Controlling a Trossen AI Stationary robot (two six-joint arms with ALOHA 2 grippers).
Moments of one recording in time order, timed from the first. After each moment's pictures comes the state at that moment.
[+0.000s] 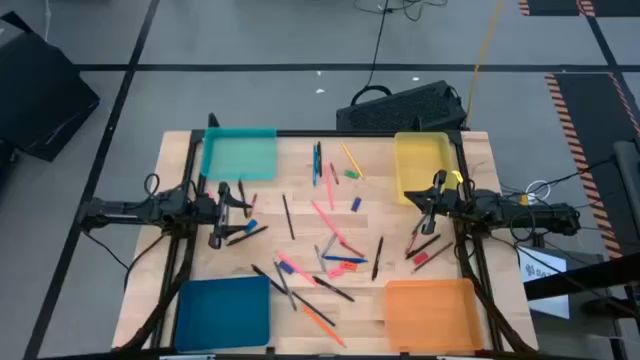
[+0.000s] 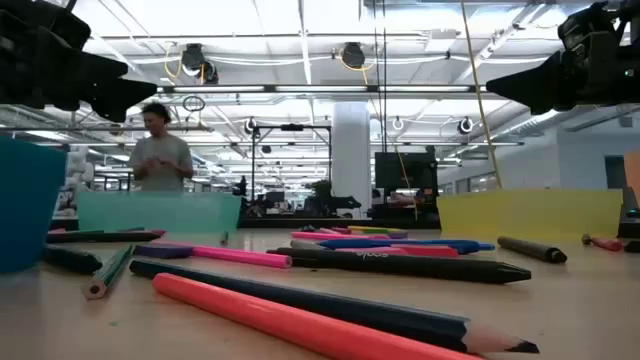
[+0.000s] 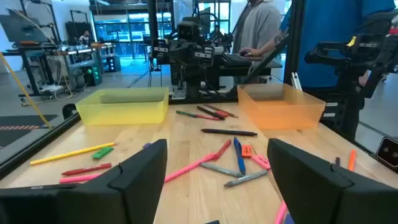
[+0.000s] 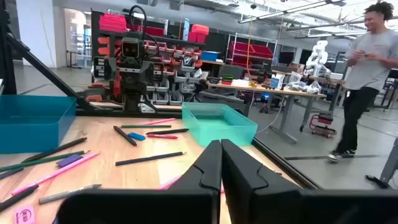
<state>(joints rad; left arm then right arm) -0.04 0.02 0.01 0.02 0.04 0.02 0.01 0.00 0.02 0.08 0.29 -0.14</state>
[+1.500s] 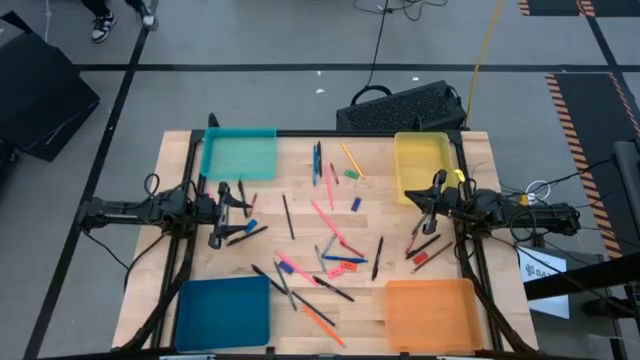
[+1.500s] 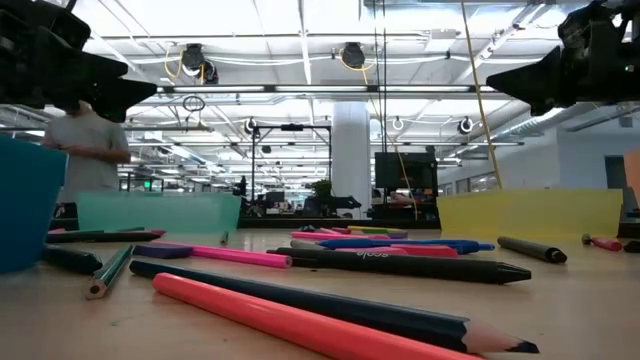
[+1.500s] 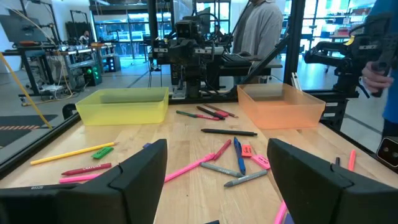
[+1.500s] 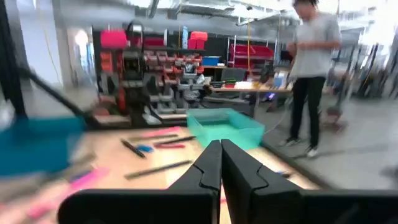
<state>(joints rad) -0.04 0.02 0.01 0.02 0.04 0.02 0.02 0.00 0.01 0.11 0.28 0.00</state>
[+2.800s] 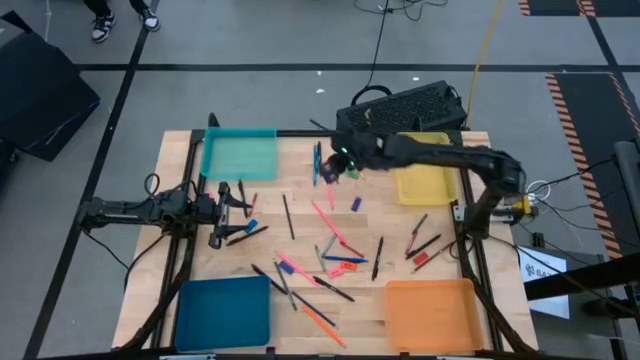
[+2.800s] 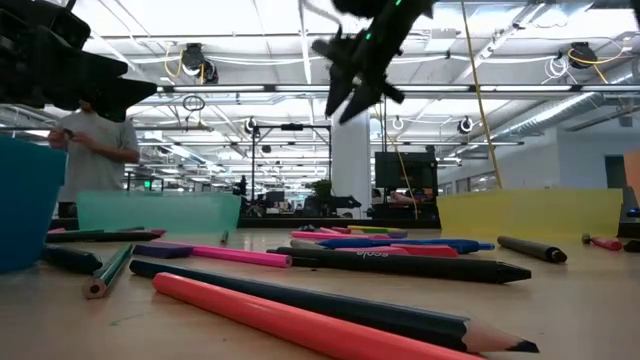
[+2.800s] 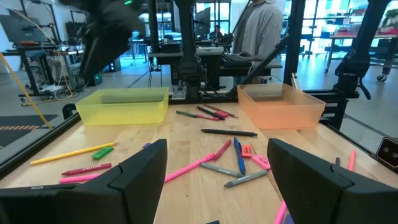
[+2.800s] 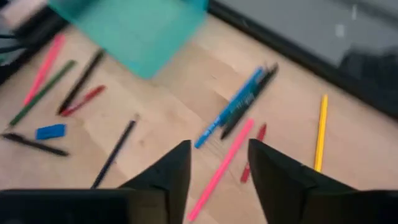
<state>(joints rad) -0.04 0.02 0.01 0.02 0.04 0.02 -0.29 1.76 1.52 -0.67 0.20 0.57</state>
